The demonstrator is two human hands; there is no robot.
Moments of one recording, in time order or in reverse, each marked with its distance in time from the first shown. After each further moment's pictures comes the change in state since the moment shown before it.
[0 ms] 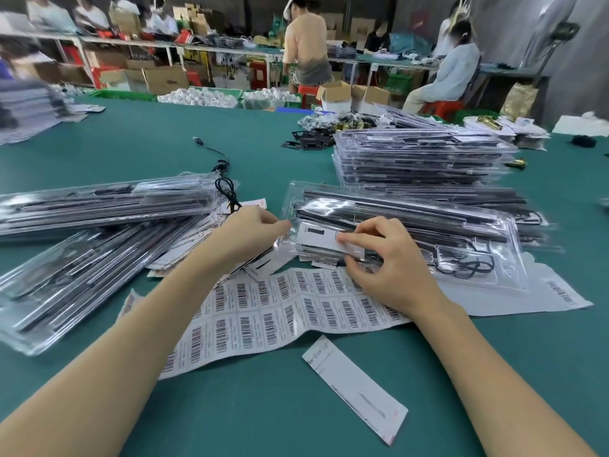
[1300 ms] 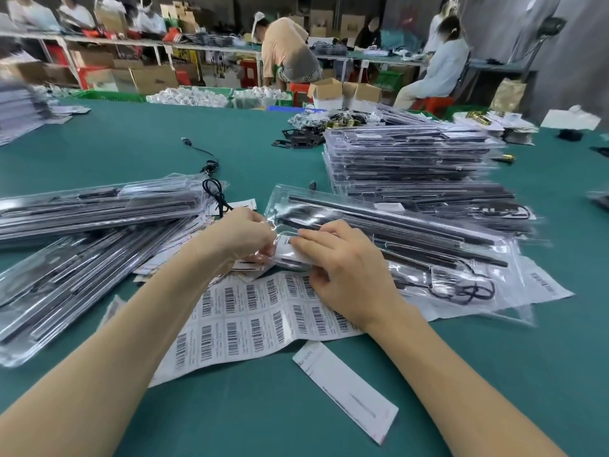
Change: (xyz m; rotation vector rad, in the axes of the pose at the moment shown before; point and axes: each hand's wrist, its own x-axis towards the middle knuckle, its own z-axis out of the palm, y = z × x) left_hand -0.006 0.018 -0.002 -0.222 -0.128 -0.164; right_hand 0.004 -0.048 0.016 -0.270 0.037 -0.281
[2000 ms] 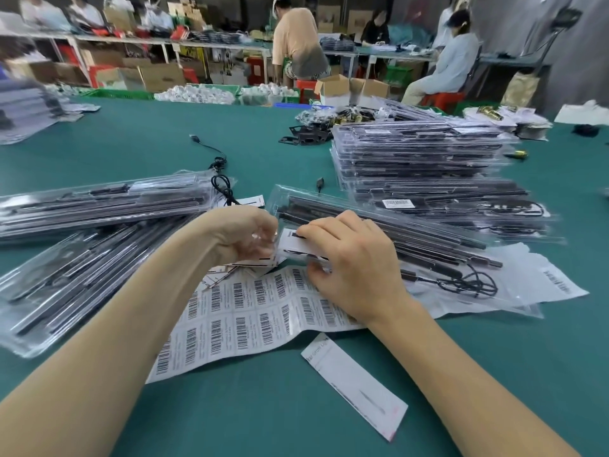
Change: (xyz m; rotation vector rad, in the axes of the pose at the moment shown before) left_hand -0.009 0.002 -0.016 -0.347 -0.205 -0.126; right_hand 0.008 -0.012 -0.007 -0.081 0.074 0.040
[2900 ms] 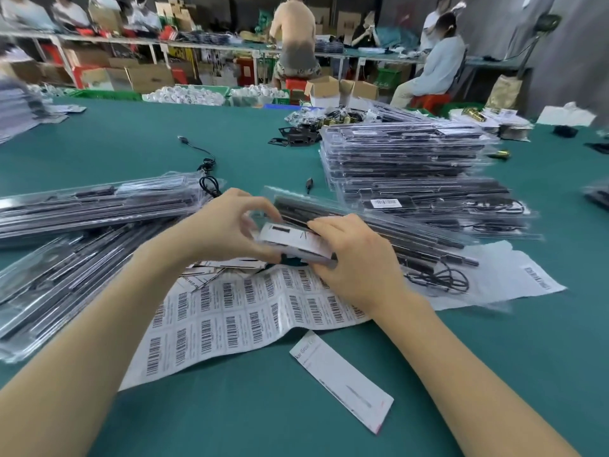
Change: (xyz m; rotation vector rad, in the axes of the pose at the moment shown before) left_hand -0.001 -0.005 -0.020 0.932 0.054 0.508; right_hand -0.004 0.018 -0.006 0.090 -0.211 0.187
